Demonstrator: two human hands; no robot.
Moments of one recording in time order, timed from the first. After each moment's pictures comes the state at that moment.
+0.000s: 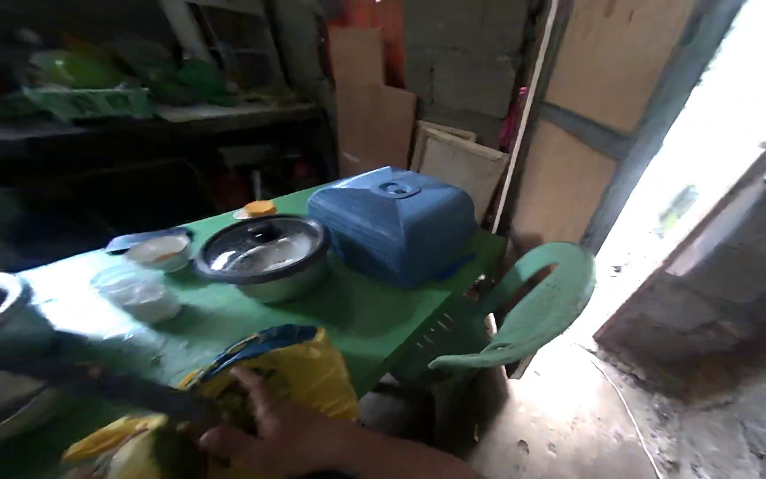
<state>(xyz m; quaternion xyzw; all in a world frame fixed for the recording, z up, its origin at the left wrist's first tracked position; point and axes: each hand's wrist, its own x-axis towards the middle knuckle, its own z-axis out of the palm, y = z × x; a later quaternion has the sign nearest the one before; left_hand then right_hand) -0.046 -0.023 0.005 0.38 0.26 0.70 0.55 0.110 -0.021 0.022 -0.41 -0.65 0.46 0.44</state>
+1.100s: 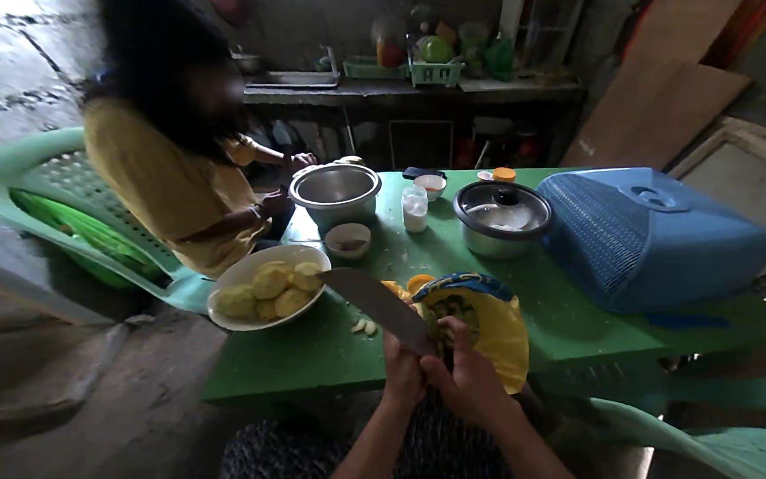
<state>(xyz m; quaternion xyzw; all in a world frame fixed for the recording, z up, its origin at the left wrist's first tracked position) -0.027 -0.027 -0.007 0.32 0.33 0.76 0.47 0.093 -0.035 0.005 -0.42 -0.78 0.27 0.36</state>
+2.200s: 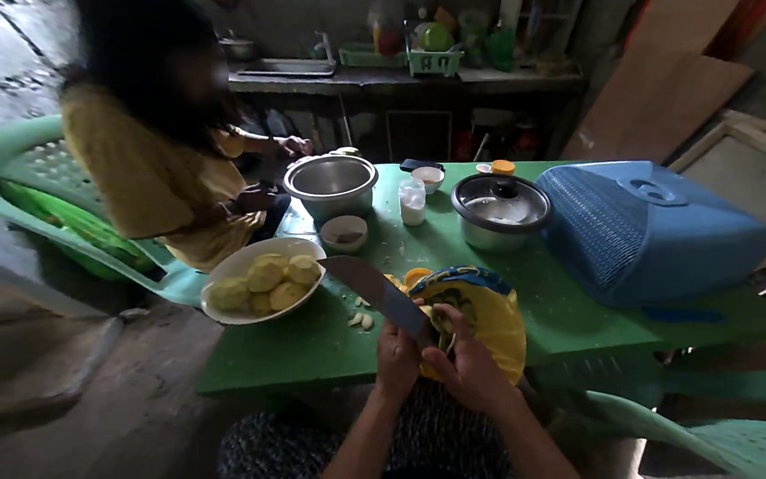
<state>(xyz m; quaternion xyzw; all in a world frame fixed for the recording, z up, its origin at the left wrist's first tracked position) -0.040 -0.026 -0.018 0.44 0.38 0.71 0.38 0.100 -0.026 0.008 -0.39 -0.79 0.33 0.35</state>
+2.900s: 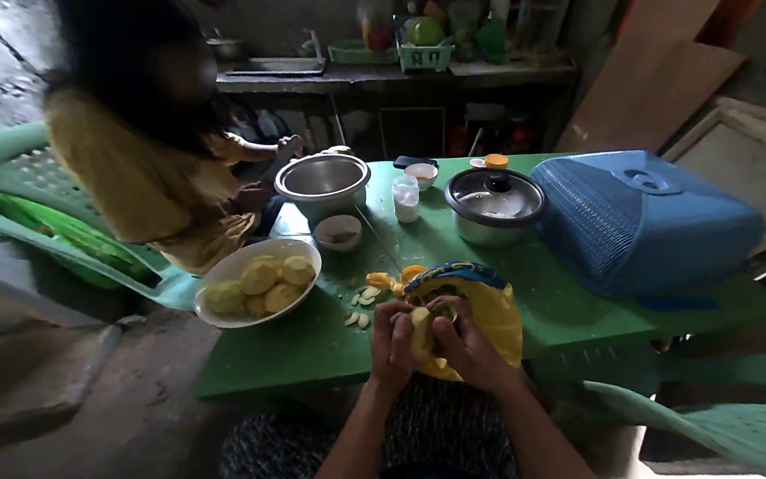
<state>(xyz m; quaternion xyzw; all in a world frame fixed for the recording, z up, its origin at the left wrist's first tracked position) -0.054 -0.018 -0.030 0.58 0.36 0.69 0.24 0.100 -0.008 0.012 -0.29 -0.69 0.52 0.42</state>
